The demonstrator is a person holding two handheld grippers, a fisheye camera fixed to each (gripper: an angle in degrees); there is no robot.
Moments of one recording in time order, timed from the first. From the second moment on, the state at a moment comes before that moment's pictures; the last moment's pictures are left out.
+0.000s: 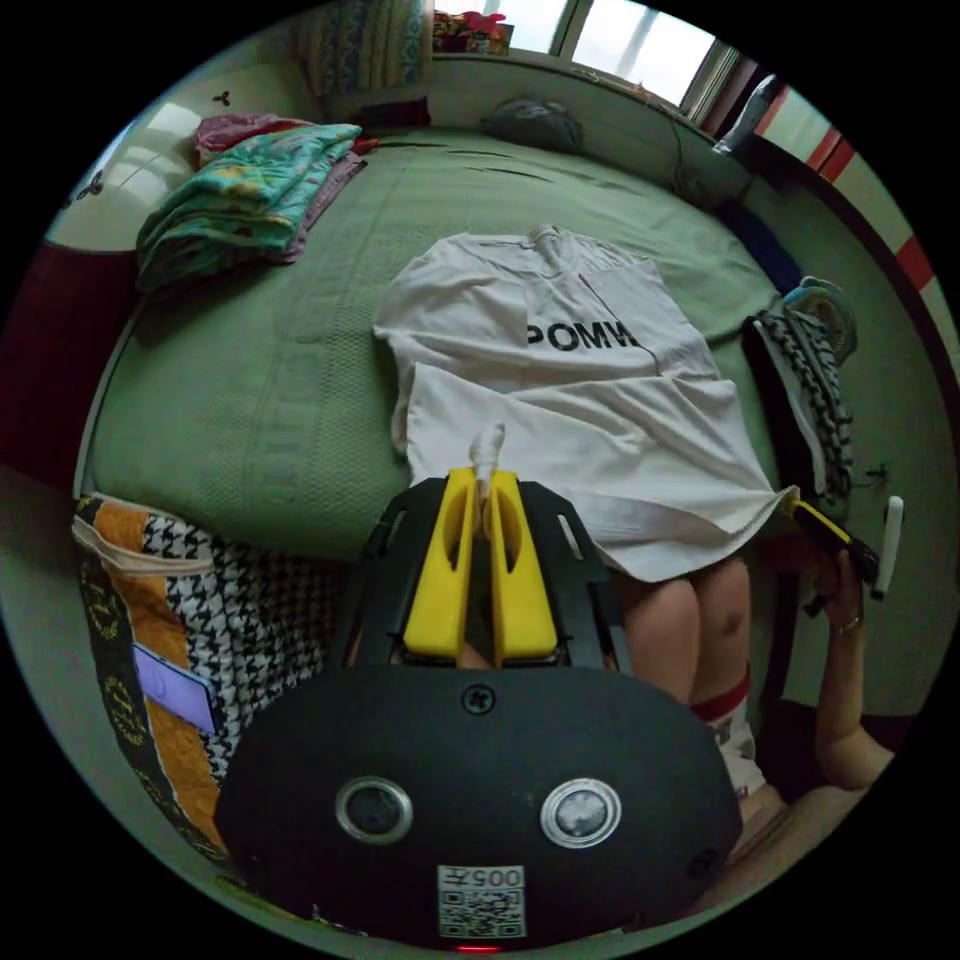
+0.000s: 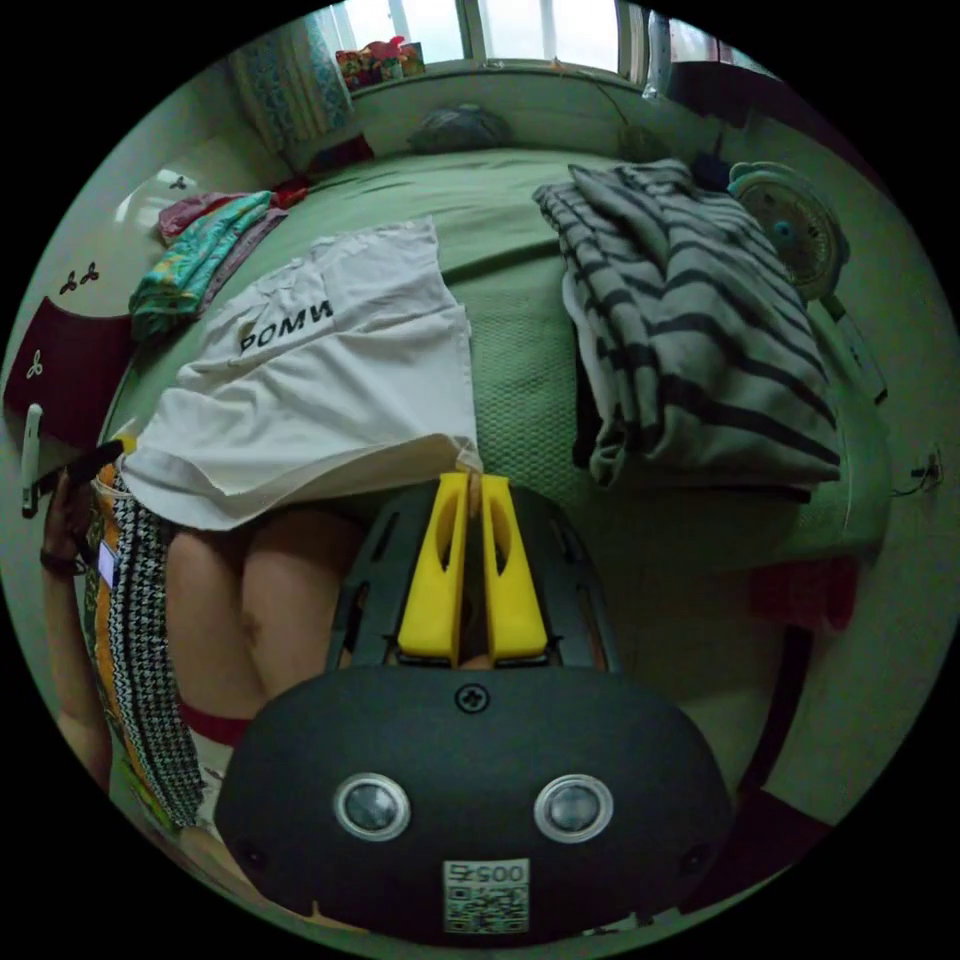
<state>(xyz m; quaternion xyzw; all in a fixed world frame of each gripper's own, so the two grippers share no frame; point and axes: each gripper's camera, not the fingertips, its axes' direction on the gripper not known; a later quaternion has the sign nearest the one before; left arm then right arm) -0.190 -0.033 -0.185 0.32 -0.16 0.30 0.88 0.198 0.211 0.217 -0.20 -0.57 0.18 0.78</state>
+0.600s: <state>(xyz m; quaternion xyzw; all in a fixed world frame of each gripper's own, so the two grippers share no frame) -0.347 0.081 -0.138 0.22 -0.08 0.28 0.93 0.233 0.308 0.150 -0.23 -0.56 0.10 0.79</state>
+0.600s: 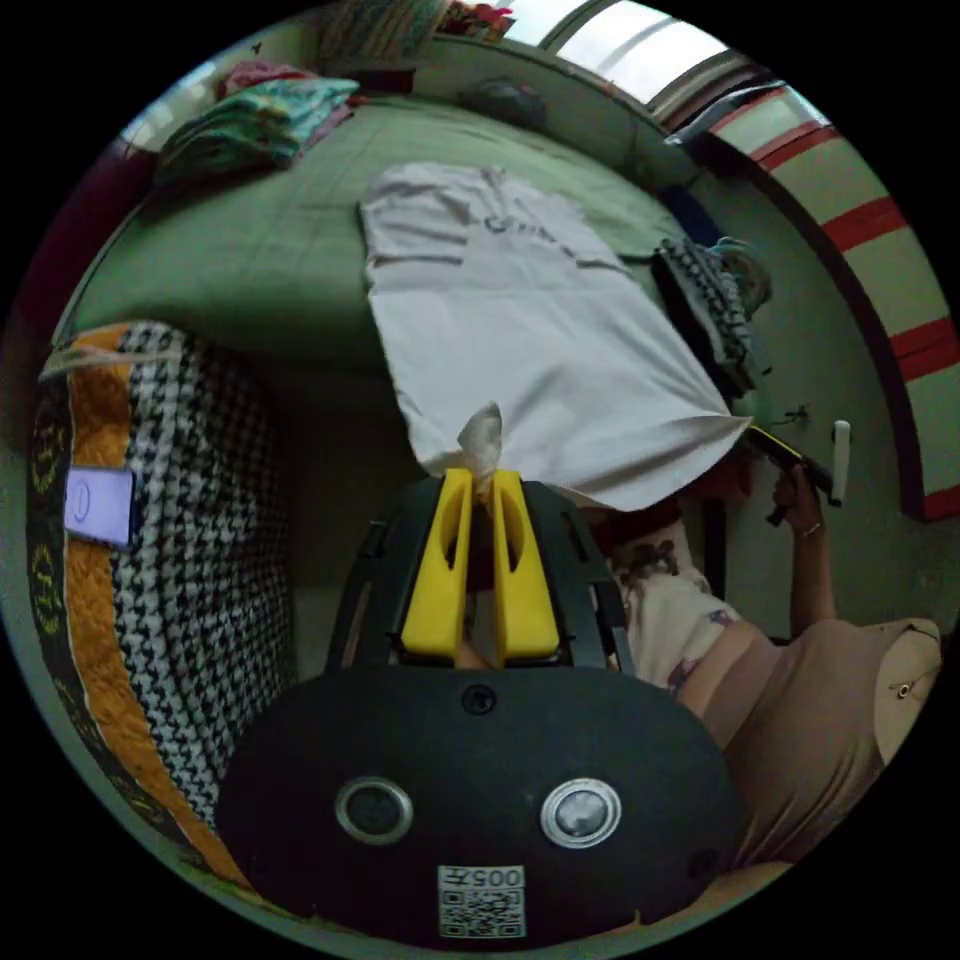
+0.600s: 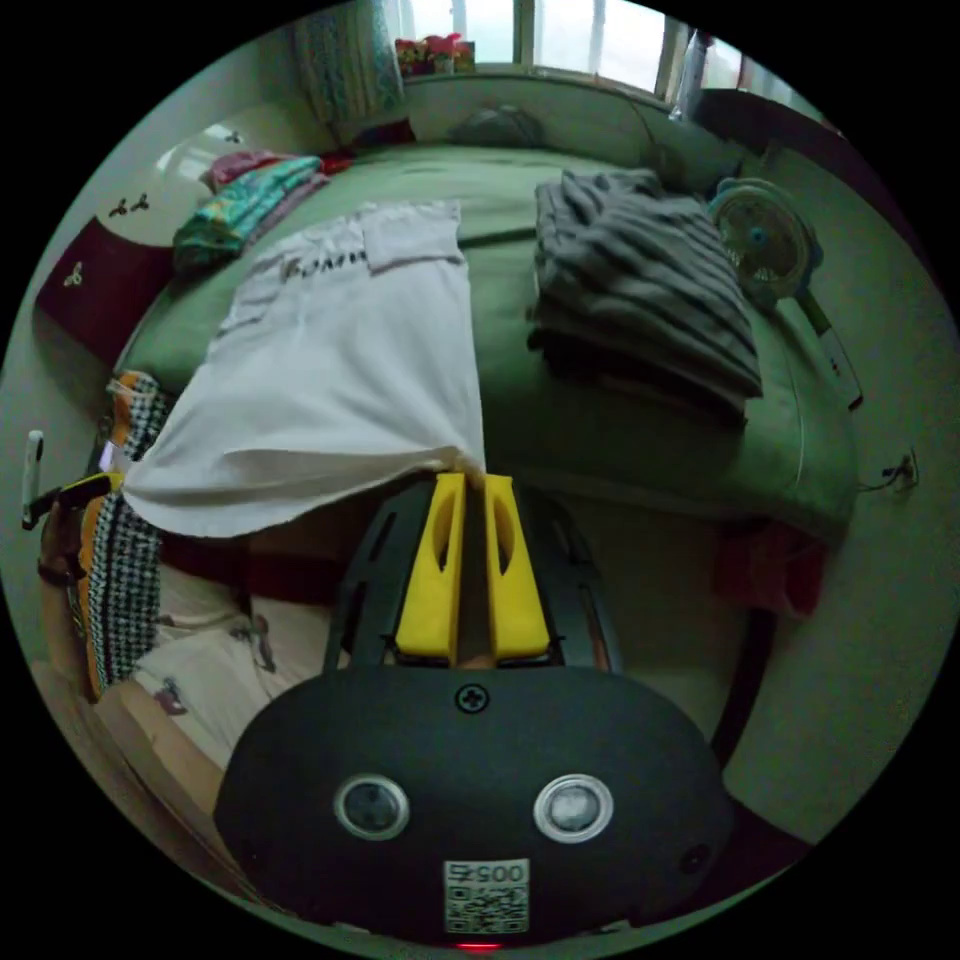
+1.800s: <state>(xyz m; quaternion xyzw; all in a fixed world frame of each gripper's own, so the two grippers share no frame) -0.194 -0.189 -0.188 0.36 -0.06 0.27 0.89 0.047 -0.044 0.206 -0.05 -0.62 0.11 0.78</state>
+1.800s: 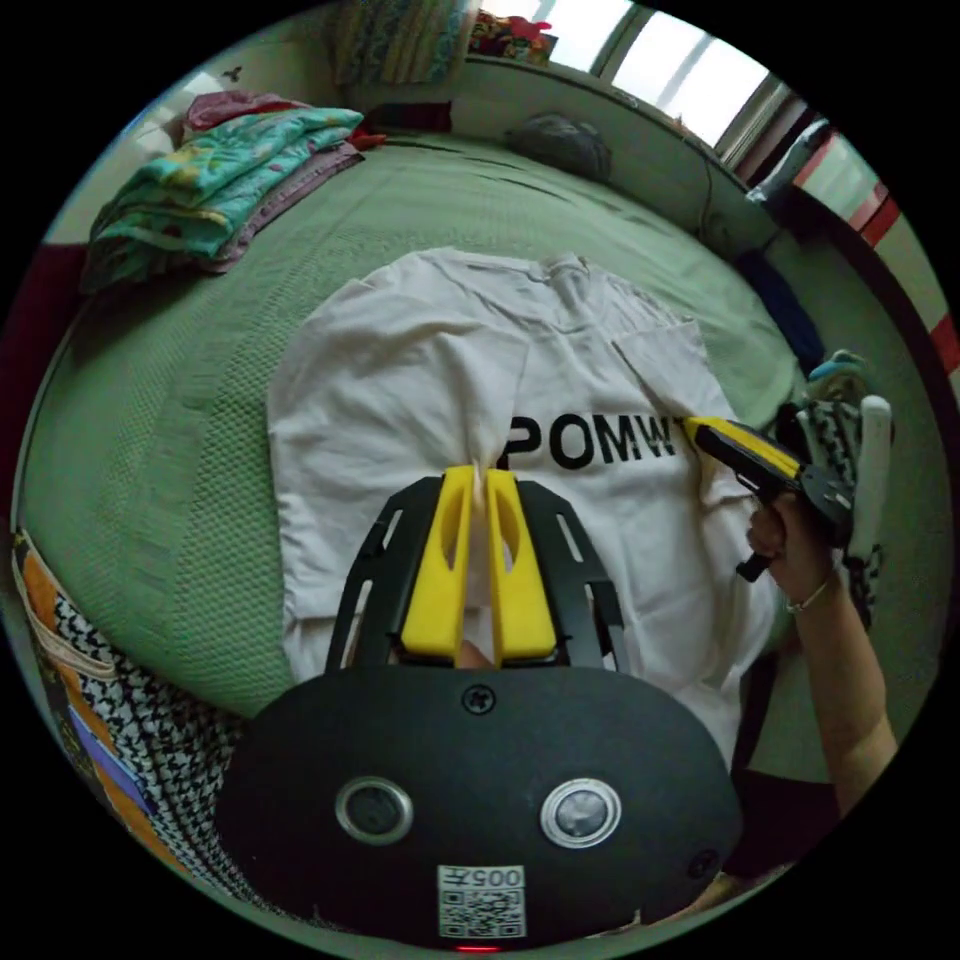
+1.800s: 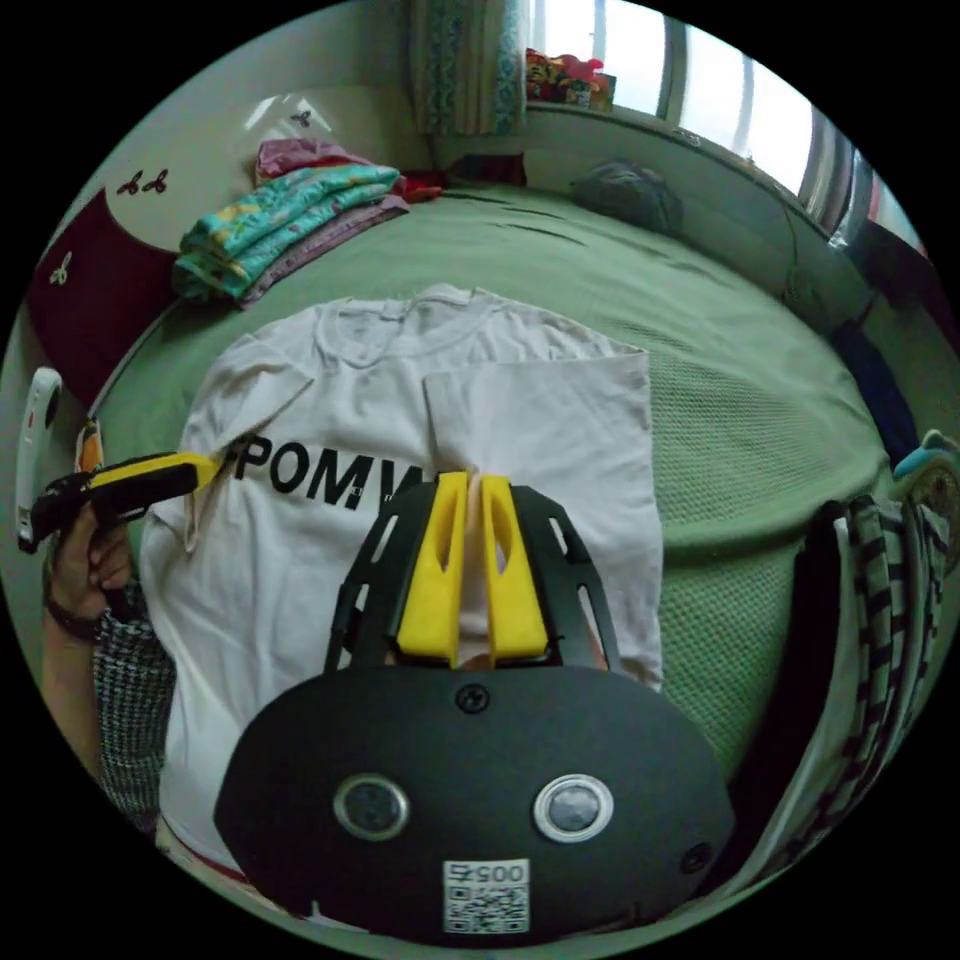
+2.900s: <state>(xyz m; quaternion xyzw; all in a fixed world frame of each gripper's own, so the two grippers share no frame) -0.210 0.013 0.003 0.37 -0.16 0.28 0.87 0.031 0.066 0.073 -0.15 -0.64 0.11 0.74</state>
